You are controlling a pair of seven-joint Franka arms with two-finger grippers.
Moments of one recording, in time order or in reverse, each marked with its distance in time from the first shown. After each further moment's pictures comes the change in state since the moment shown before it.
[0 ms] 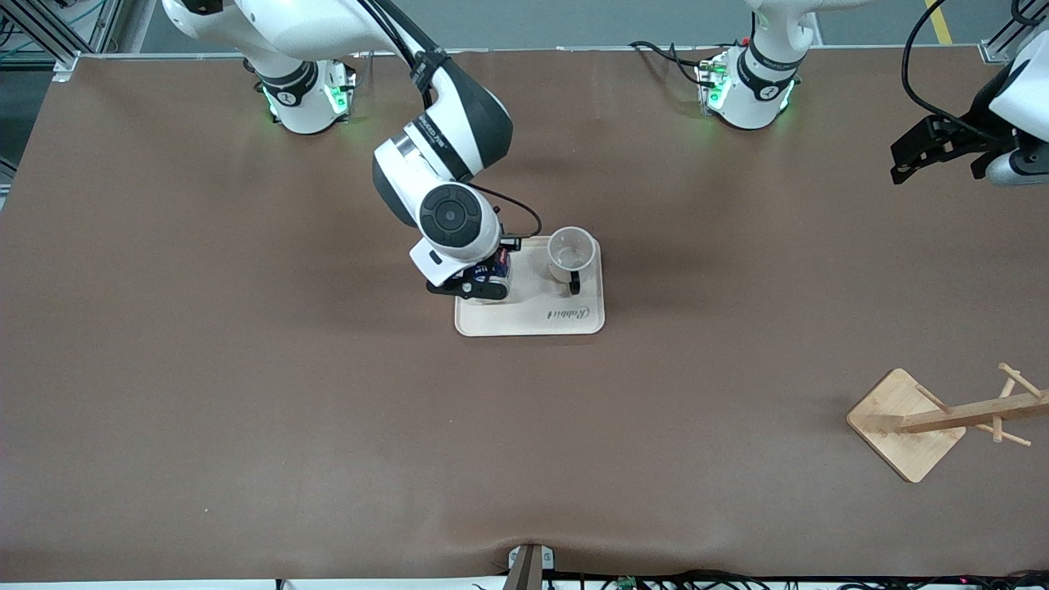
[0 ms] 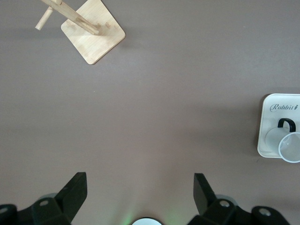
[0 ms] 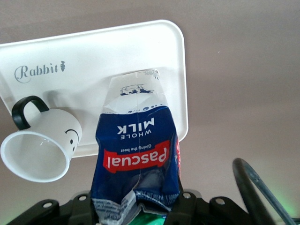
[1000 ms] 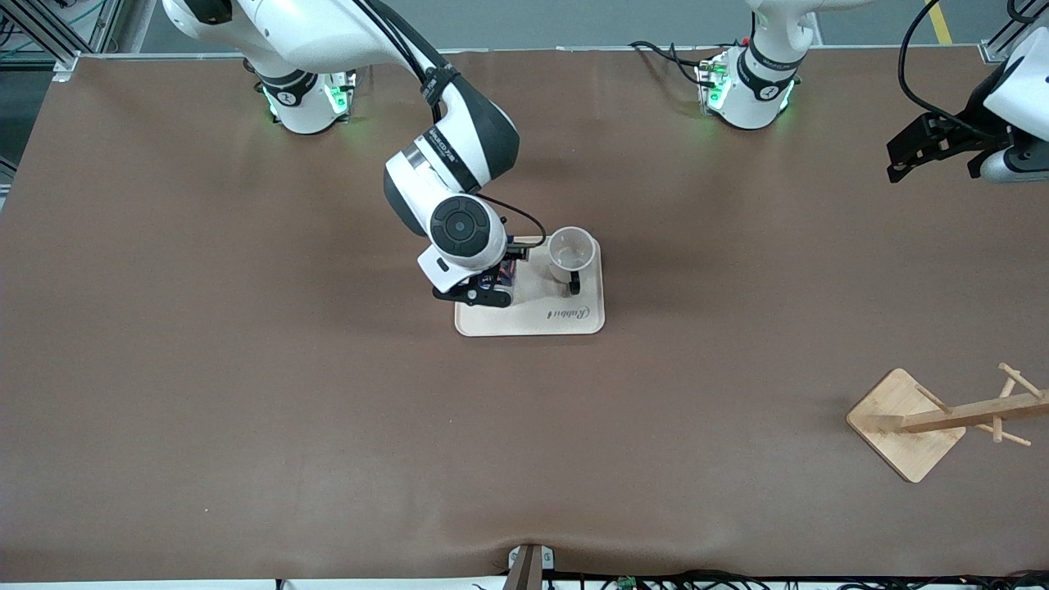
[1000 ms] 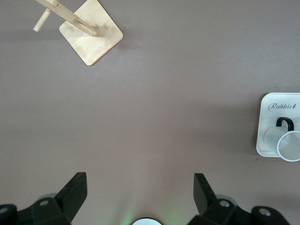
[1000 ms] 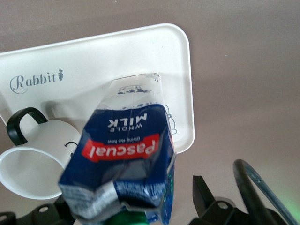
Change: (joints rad) left arm -0.006 -0.003 -0.005 0.000 0.000 0.000 0.000; right arm 0.005 0.032 -0.001 0.005 -0.003 0.036 0.017
